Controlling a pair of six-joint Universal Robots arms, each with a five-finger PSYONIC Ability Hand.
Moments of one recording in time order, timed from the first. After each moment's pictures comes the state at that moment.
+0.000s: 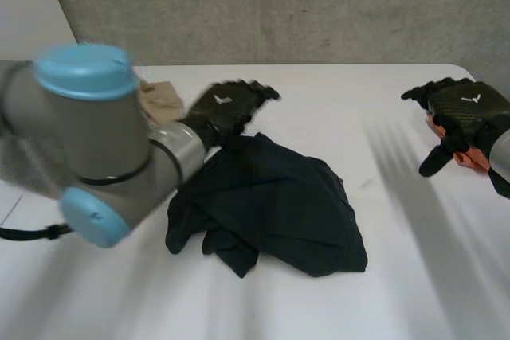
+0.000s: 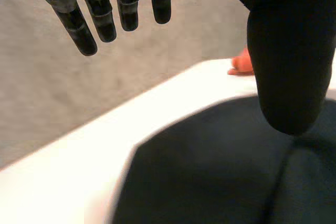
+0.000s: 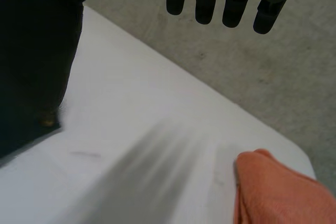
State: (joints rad) left arm 4.13 -2.07 -1.20 3.09 -1.38 3.23; right arm 1.66 -1.43 1.58 0.14 1.28 2.80; left_hand 0.21 0.23 0.23 0.22 0.05; right_hand 0.23 0.21 0.21 0.21 0.05
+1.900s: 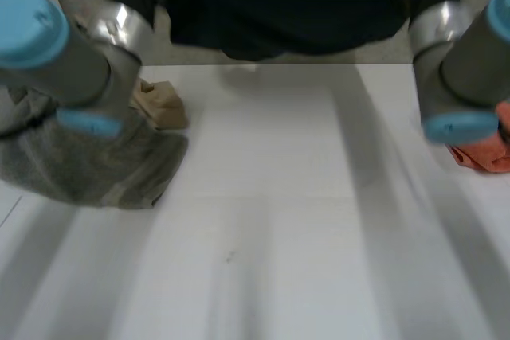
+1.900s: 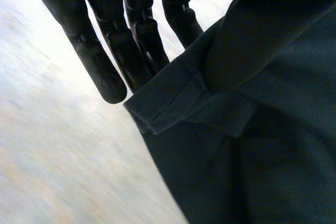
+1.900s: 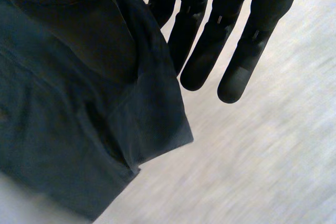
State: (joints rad) left arm 4.30 -2.17 -0.99 3.63 -1.37 3.41; right arm 1.96 -1.02 1.01 -0.34 1.63 2.66; left_hand 1.14 1.20 1.19 1.20 0.98; right_hand 1.12 1.17 1.19 1.20 1.01
